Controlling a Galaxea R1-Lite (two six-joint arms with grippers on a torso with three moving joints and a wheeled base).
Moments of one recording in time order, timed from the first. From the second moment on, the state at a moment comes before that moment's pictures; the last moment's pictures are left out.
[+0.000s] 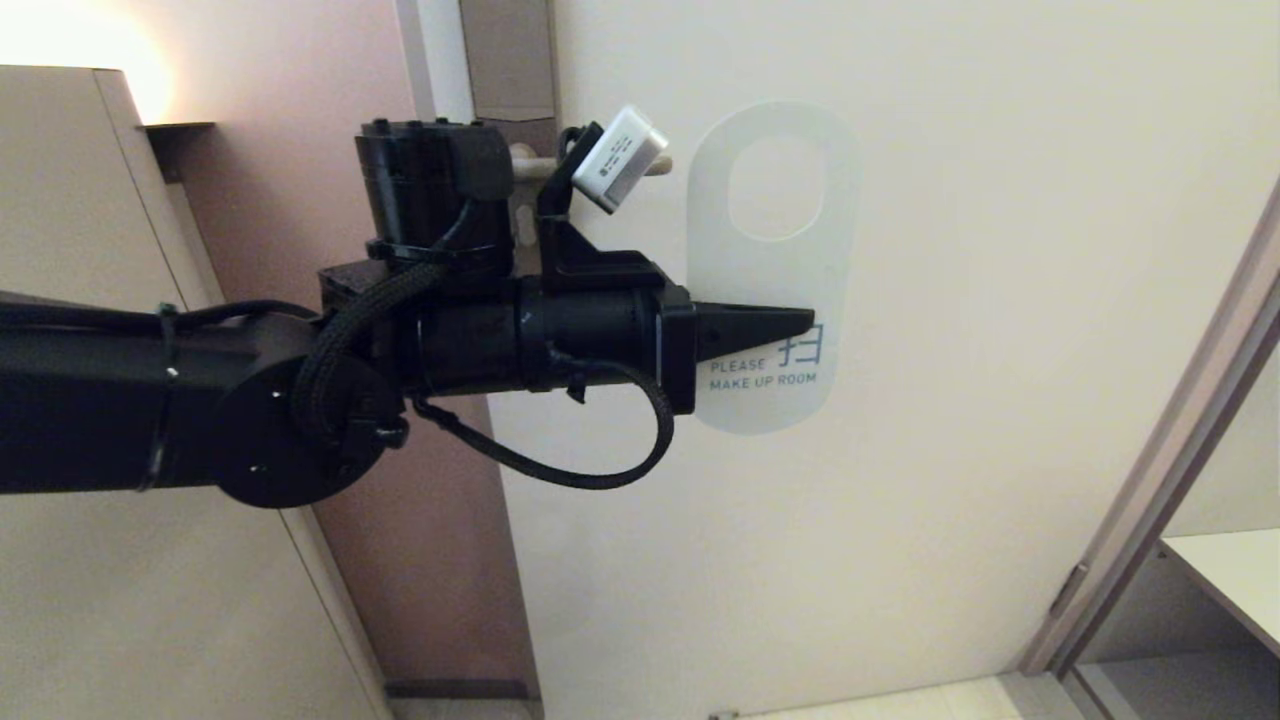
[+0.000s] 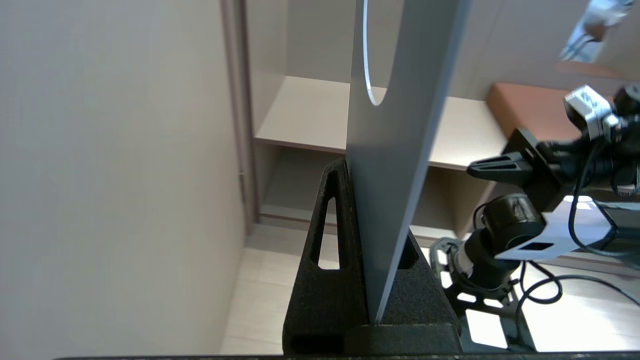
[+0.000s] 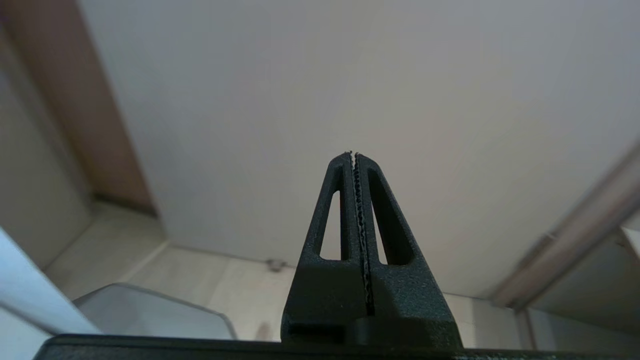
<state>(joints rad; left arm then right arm) -0.70 1.82 -1.27 -0.53 -0.76 -0.13 0.01 0.23 -0.24 0.15 0.21 -0.07</state>
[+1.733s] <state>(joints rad) -0.79 2.05 -1.57 -0.67 -0.91 -0.21 0.24 1.06 -0.77 0.03 0.46 -0.07</state>
